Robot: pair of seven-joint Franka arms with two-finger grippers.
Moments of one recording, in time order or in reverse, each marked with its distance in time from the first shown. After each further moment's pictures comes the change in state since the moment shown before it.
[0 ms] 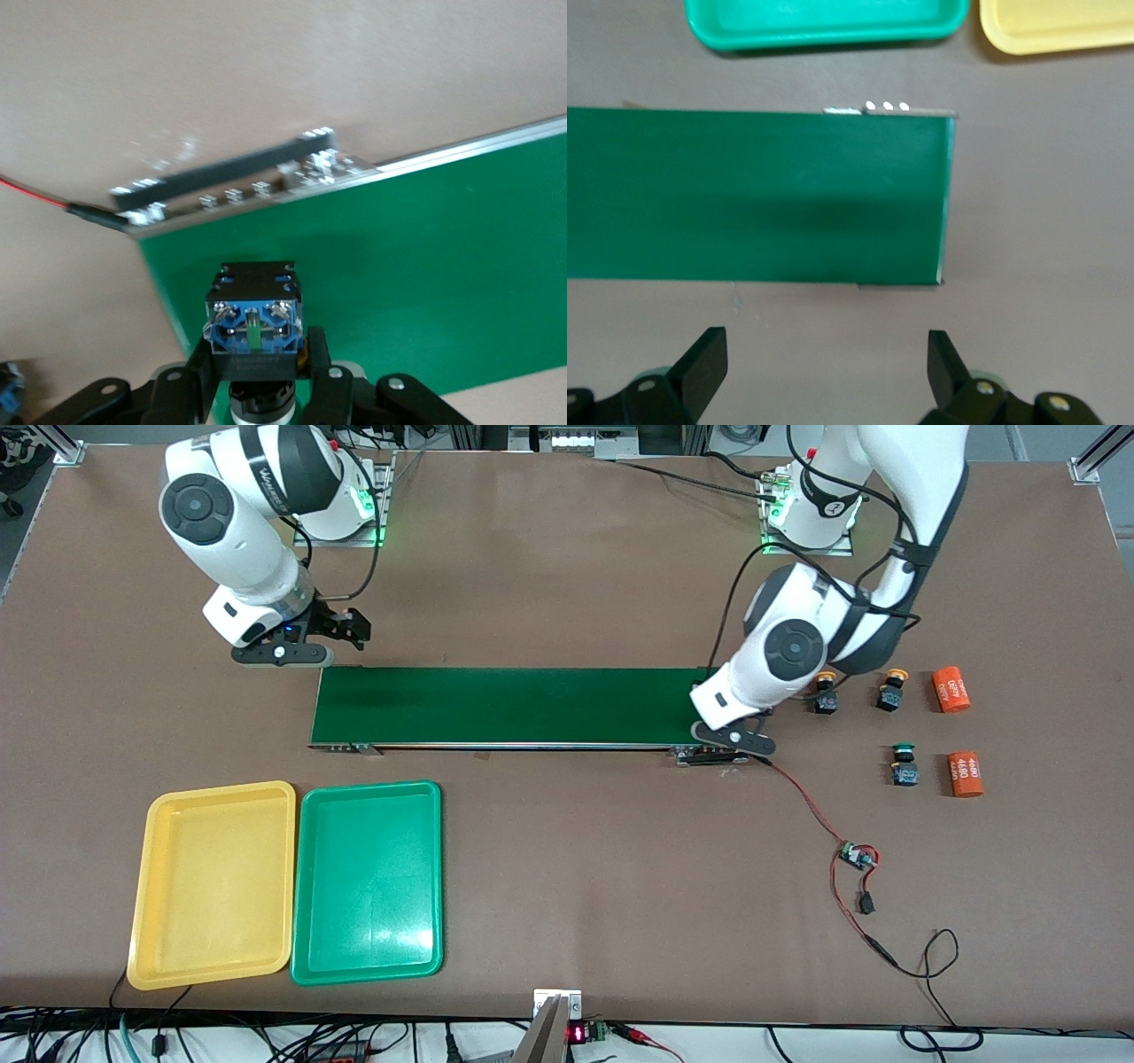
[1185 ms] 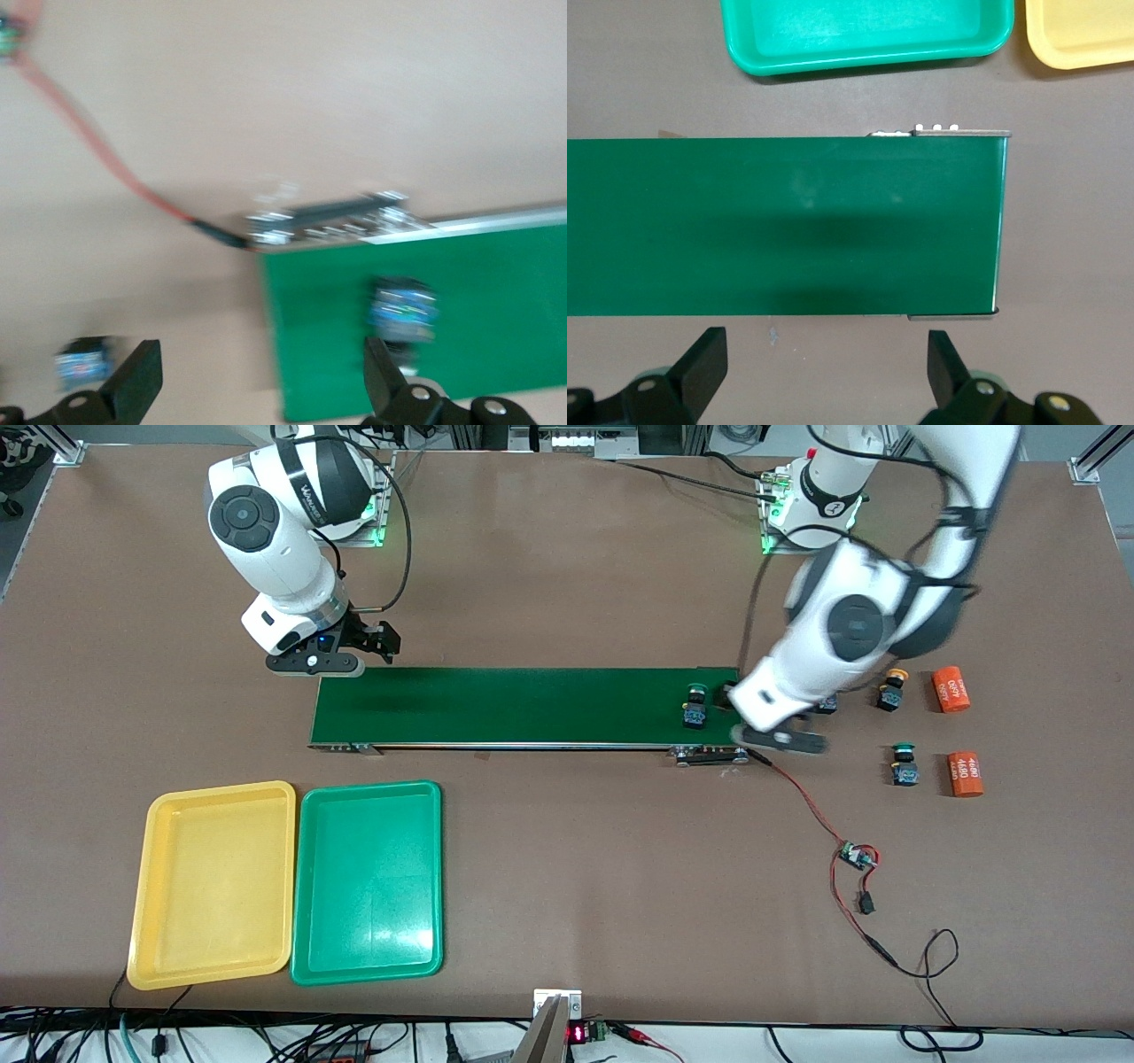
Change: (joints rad) left arm 0.197 -0.113 0.003 0.013 0.001 -0.047 -0.017; right arm 0.055 0.049 -0.002 0.000 0.001 0.083 0.080
